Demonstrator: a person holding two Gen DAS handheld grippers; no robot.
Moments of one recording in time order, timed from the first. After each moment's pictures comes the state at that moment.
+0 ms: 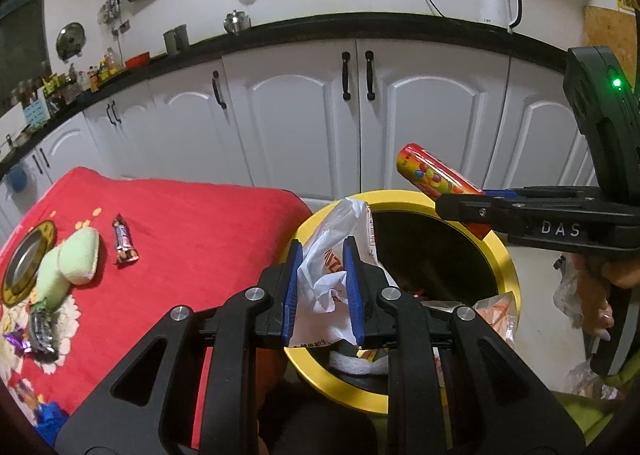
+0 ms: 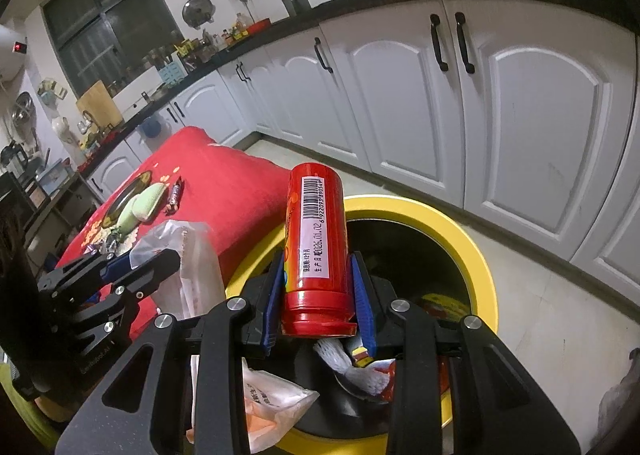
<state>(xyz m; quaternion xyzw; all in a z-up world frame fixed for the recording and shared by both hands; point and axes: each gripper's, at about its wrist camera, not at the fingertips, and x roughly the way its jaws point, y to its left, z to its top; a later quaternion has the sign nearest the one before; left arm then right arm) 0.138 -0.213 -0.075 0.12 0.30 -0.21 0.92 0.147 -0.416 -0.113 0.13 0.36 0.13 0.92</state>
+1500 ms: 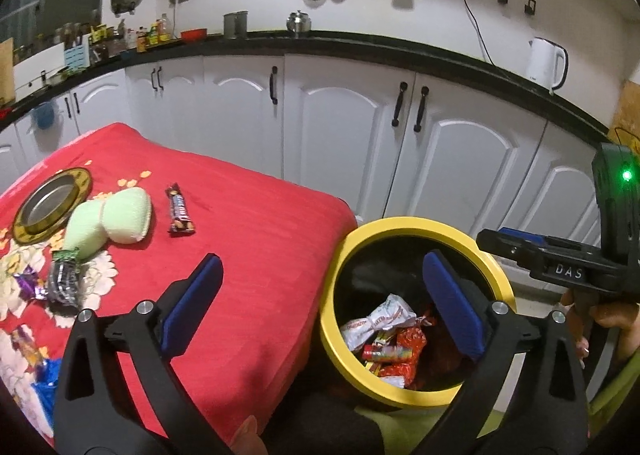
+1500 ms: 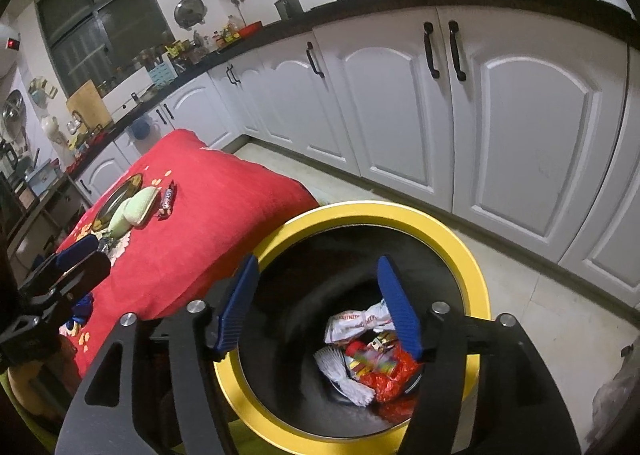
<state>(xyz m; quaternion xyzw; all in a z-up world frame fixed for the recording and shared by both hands) 0.133 -0.148 -0.047 0.02 0.30 -0.15 0.94 0.150 -0.407 -0.101 0.12 0.35 0.11 0.92</state>
